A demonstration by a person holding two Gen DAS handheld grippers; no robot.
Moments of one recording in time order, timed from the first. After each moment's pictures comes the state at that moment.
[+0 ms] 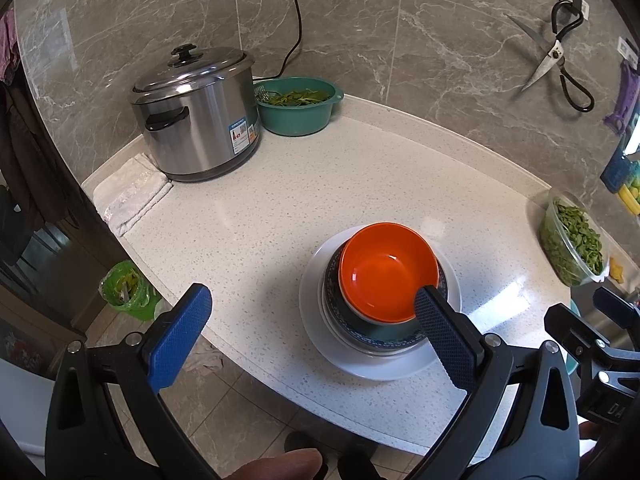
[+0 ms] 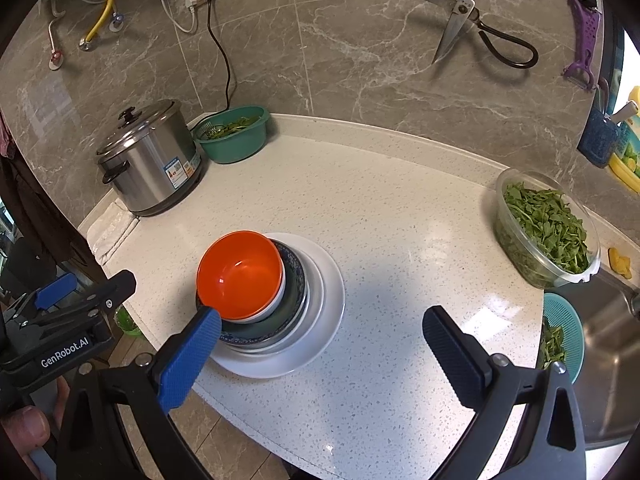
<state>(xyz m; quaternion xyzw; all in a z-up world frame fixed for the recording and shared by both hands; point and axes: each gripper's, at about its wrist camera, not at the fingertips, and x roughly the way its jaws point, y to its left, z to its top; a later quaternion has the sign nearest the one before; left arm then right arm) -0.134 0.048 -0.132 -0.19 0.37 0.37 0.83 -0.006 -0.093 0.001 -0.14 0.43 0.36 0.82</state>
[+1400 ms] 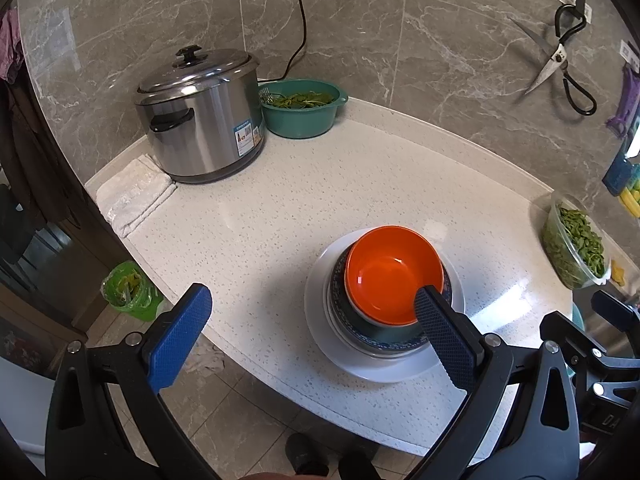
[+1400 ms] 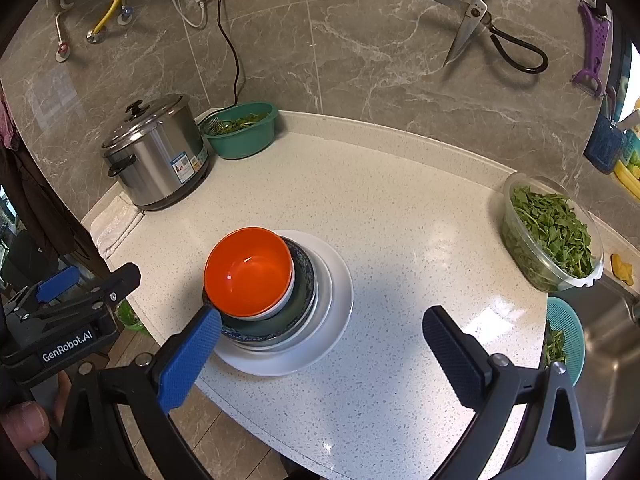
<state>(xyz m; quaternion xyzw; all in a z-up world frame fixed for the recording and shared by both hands) -0.132 0.047 -0.129 -0.19 0.37 0.38 0.83 -0.008 -0.086 0.002 -0.15 0.43 0.37 0.81</state>
